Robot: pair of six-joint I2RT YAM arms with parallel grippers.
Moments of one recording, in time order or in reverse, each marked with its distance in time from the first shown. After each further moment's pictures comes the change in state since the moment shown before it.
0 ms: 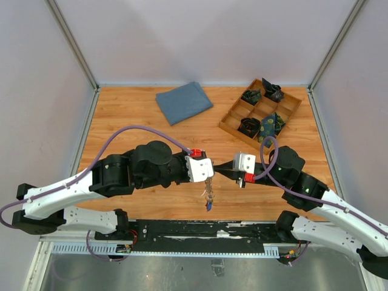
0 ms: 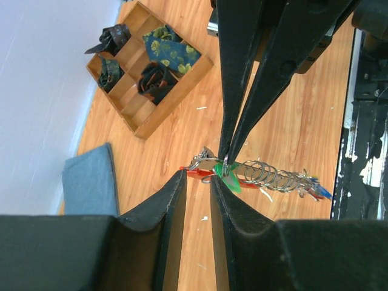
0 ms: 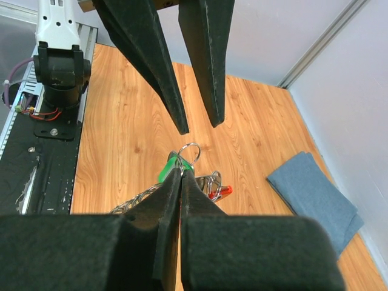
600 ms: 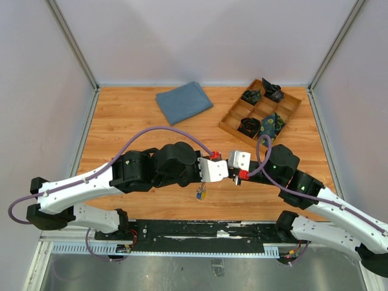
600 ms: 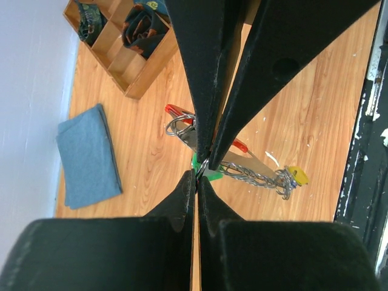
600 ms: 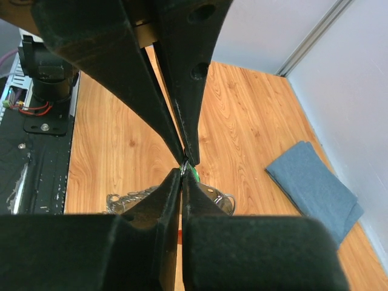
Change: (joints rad) left arm 0.000 0.129 0.060 -0.137 -0.072 -0.003; right arm 0.000 0.038 -0.001 0.000 0.031 -0.001
